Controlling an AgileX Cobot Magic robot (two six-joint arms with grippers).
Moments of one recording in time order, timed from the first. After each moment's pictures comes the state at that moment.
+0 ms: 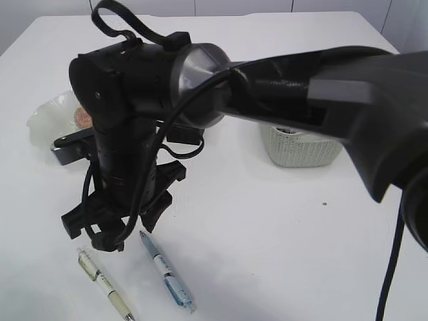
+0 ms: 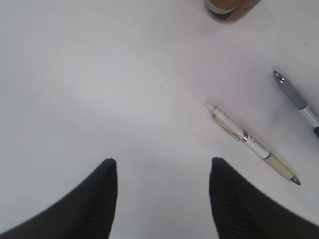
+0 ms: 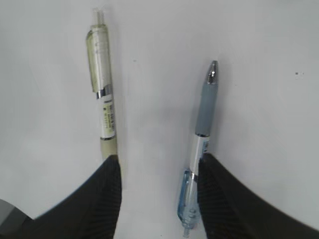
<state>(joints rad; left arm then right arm) -0.05 1.18 -0.77 -0.18 0.81 0.06 0.87 2.27 -1.97 0.09 1.23 0.15</state>
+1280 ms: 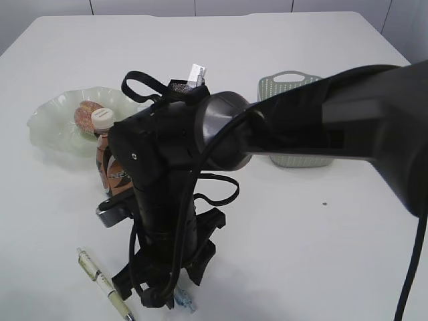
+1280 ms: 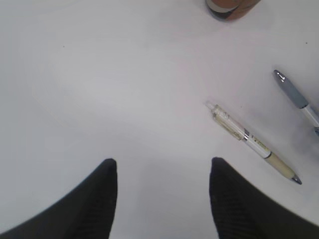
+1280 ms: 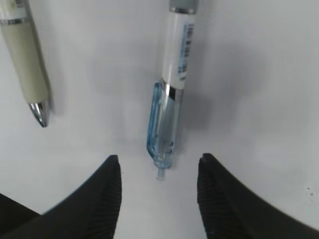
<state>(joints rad) -0.05 1.18 -0.77 -0.18 0.81 0.06 0.87 2.22 -1.67 0.09 1.20 0.12</state>
